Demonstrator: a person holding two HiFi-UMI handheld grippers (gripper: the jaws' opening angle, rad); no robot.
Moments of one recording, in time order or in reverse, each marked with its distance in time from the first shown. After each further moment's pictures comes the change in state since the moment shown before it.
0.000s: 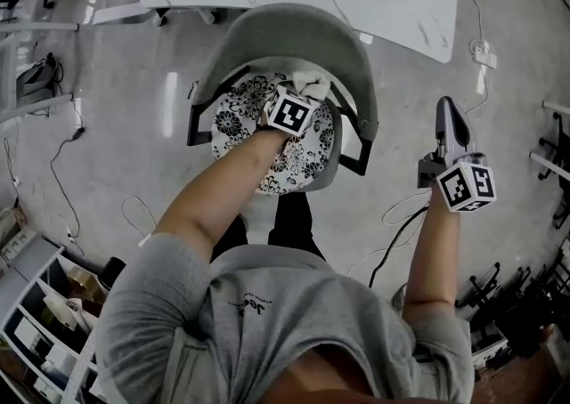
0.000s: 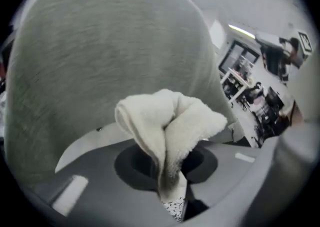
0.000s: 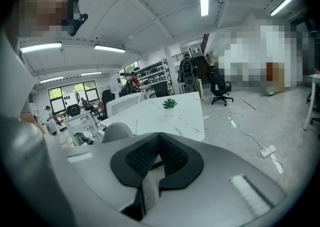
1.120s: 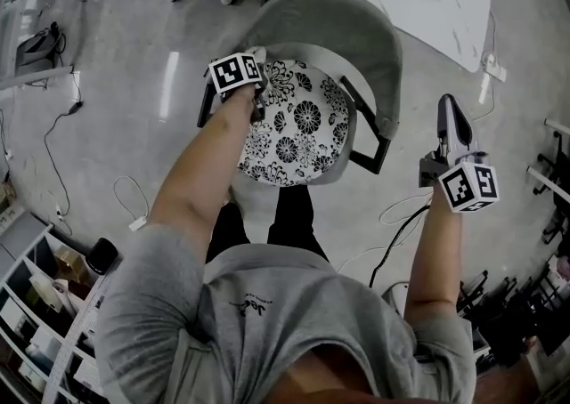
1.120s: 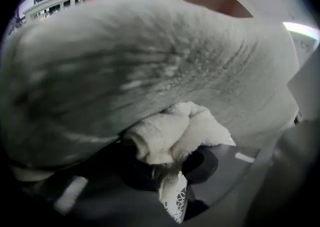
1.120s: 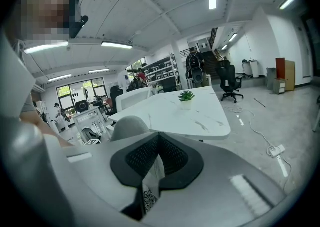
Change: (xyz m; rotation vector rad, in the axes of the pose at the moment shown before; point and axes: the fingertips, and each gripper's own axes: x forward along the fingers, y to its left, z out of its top) left arm -0.038 0.203 -0.113 -0.823 -0.042 0.266; right arm 0.030 0.058 -0.020 -0.027 0.049 0.087
